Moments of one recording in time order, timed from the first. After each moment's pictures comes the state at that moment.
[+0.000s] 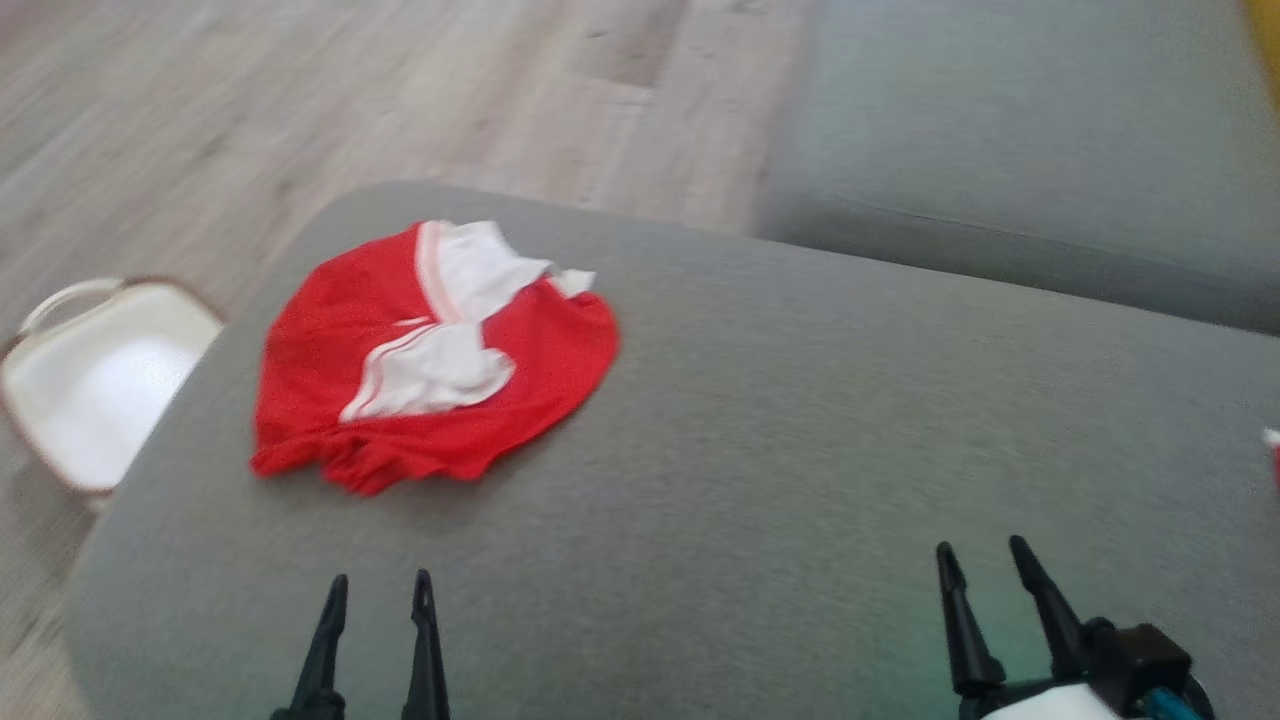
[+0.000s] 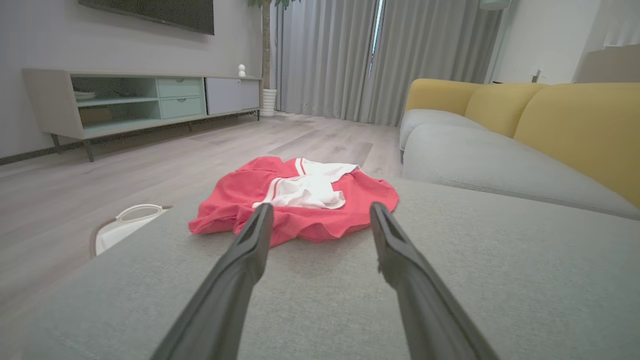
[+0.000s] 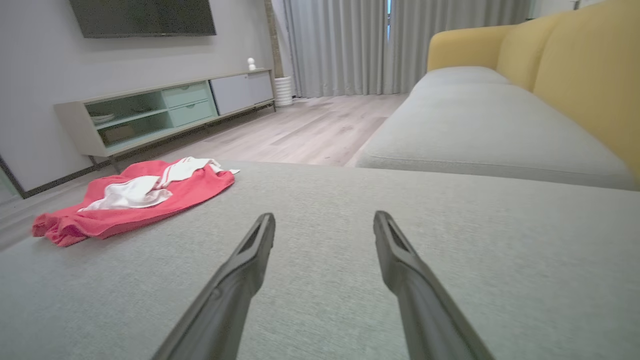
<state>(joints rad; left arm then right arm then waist) 0.21 0.05 -0.20 0.12 -0.14 0.11 -0.26 0.18 -0.04 0.08 0.24 0.16 0.13 -0.25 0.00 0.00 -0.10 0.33</state>
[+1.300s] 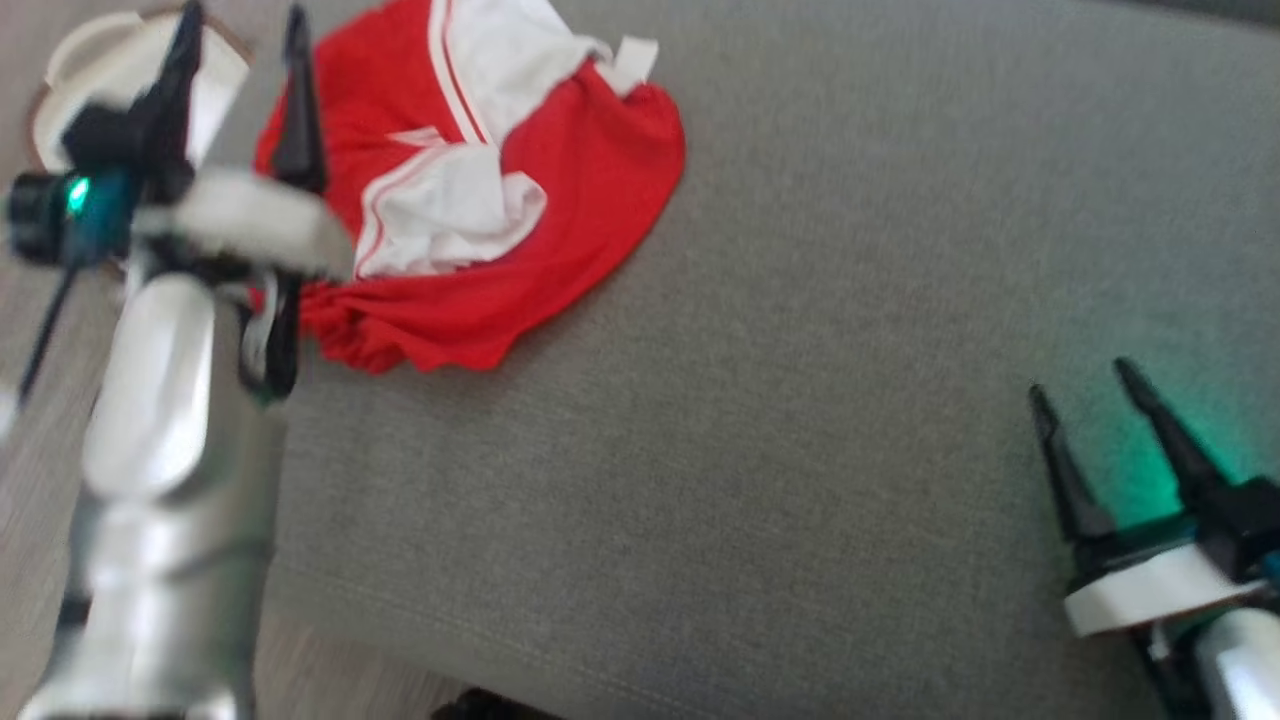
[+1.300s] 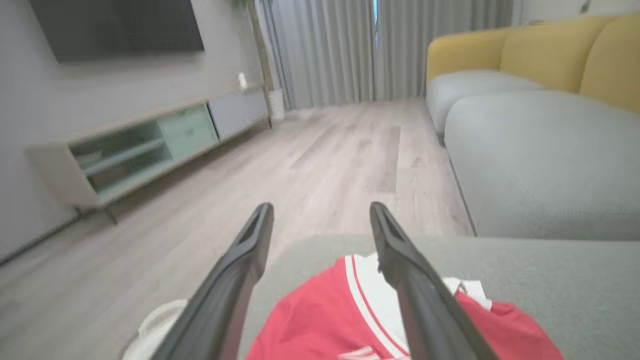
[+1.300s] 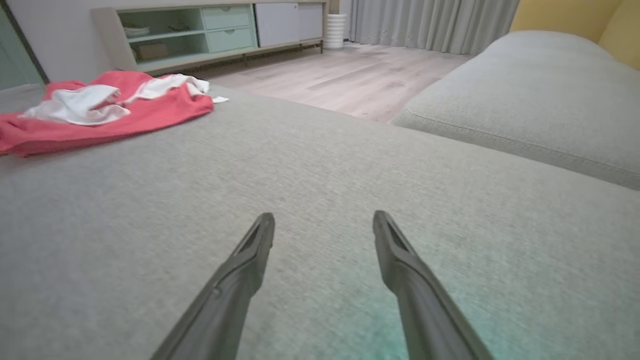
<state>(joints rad) -0.72 0.14 -0.10 0.45 -0.17 -0.04 0.01 -0.01 -0.31 0.10 0.14 0.10 0.13 -0.25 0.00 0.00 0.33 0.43</state>
